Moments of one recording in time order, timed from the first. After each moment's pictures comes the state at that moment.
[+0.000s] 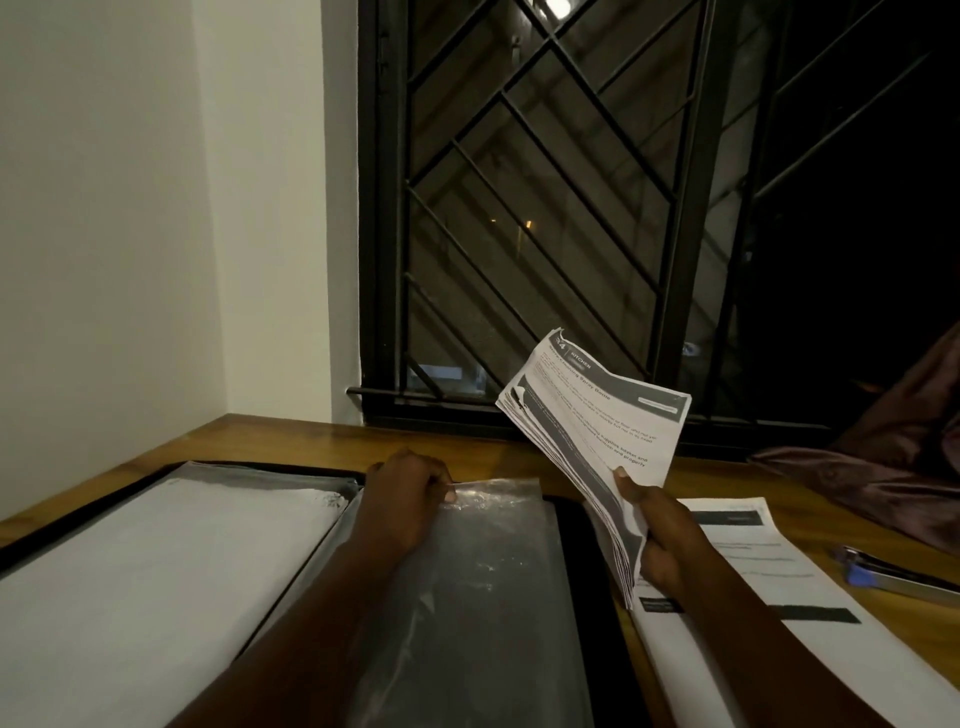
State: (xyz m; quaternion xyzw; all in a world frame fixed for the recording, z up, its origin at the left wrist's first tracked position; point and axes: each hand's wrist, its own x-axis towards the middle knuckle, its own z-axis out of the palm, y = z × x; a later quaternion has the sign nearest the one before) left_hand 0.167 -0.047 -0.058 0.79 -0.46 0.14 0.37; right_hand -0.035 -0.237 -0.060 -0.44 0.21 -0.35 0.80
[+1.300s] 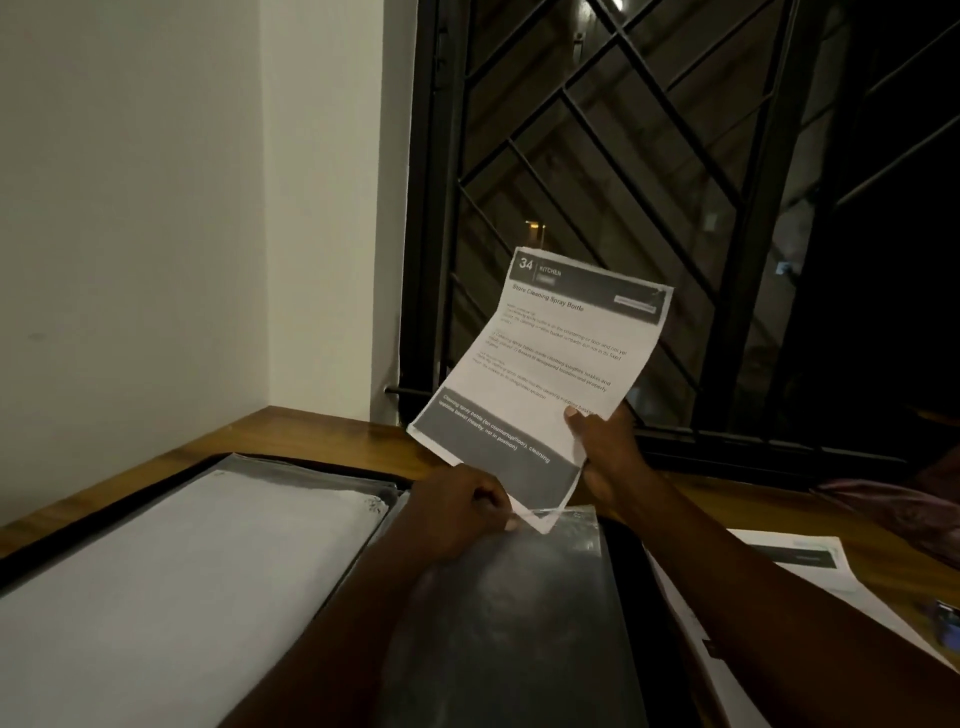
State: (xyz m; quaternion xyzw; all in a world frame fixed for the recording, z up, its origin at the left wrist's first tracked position) left_hand 0.168 -0.041 -0.047 0.77 -0.50 0.01 0.40; right_hand 0.091 -0.210 0.002 -0.55 0.17 -0.44 0.69
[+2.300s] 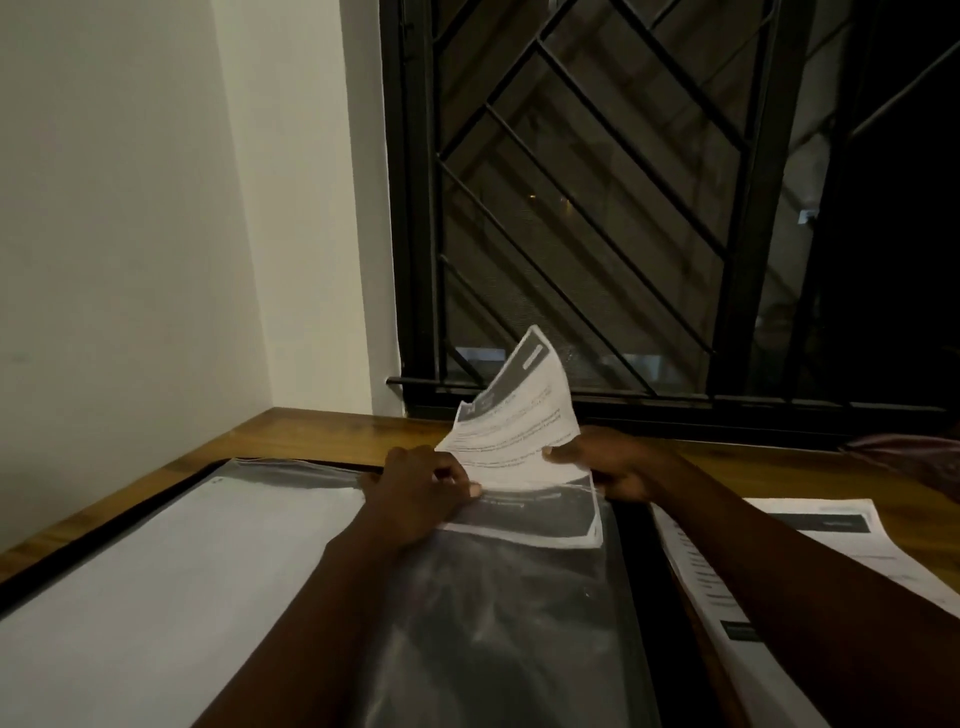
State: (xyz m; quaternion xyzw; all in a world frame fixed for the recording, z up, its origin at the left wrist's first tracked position) left_hand 0.196 -0.029 -0.047 0.86 -0.40 0.01 0.33; right_hand 0.082 -0.244 -0.023 -0.71 0.21 -0.08 0.67
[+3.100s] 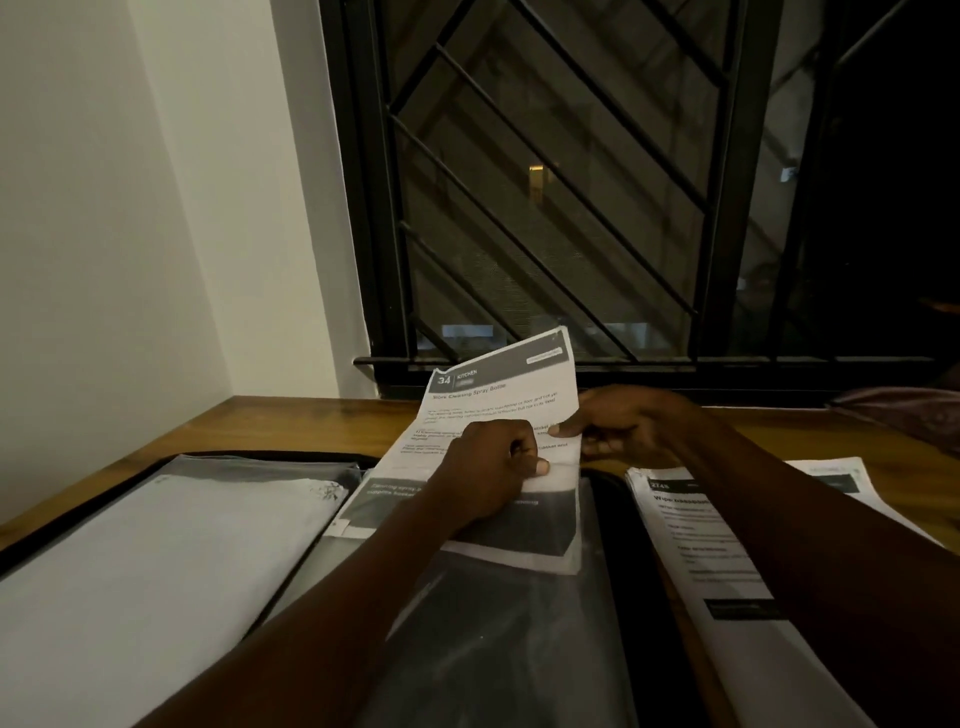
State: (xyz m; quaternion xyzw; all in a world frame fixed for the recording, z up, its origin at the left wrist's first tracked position) left_hand 0.146 -0.113 -0.040 0.79 -0.51 -0.03 0.32; right_hand 0.071 -0.288 -0.015 -0.71 0.29 -0.05 0.64
